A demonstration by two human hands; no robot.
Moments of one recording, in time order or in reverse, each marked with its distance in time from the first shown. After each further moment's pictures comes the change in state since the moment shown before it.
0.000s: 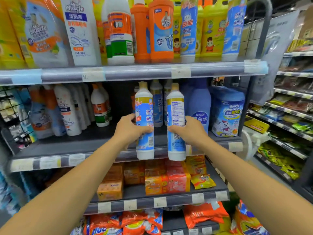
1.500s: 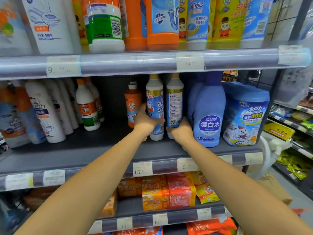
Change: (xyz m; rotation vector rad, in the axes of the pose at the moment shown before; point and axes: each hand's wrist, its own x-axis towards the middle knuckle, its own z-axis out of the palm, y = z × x) left_hand 0.137 -0.036 0.087 -0.068 0.073 0.062; right_hand 0.131 0.075 0.082 0.202 0.182 0.108
